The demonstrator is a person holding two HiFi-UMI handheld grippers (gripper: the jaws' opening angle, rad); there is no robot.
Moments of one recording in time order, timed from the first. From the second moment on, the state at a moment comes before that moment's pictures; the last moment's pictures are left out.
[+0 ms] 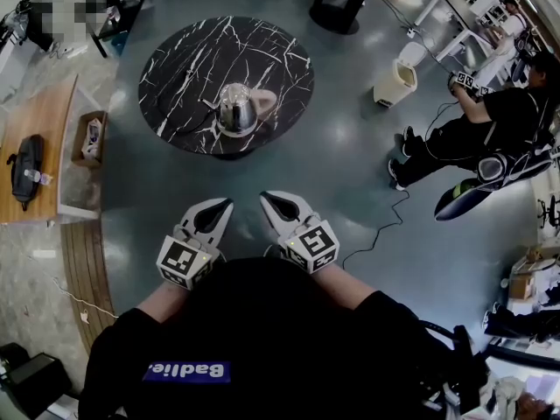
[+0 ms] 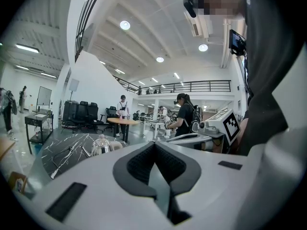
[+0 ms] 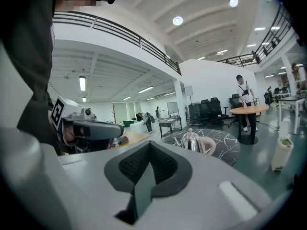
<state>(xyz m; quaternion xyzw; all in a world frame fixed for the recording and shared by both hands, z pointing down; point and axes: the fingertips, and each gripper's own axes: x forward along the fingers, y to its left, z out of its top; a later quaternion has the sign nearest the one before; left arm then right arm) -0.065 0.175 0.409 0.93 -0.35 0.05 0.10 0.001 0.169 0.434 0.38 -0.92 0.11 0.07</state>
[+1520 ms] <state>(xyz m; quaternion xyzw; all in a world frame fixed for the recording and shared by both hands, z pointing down) -0.049 0.151 0.404 0.88 -0.45 0.03 0.11 0.059 0.141 0.440 0.34 -0.93 0.12 0.05</state>
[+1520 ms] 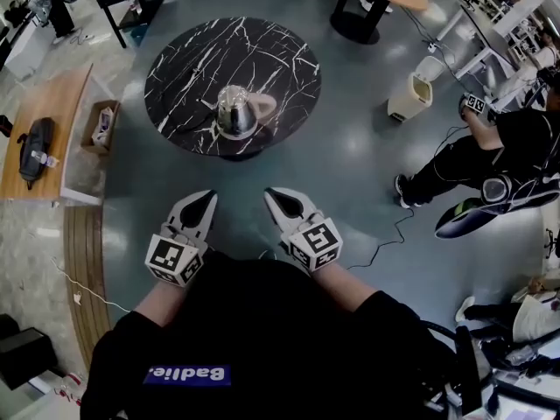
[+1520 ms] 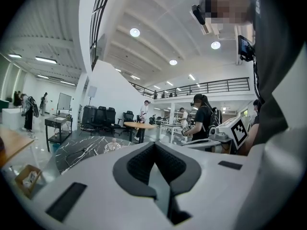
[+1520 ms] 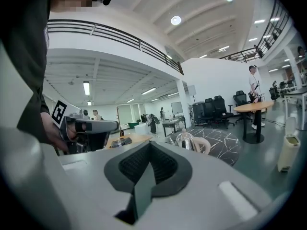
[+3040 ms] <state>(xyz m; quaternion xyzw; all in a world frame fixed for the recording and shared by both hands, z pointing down) -0.135 -0.069 0.435 0.91 -0.40 0.01 0.15 0.028 -0.049 0.467 0.48 -0.86 0.13 0.09</state>
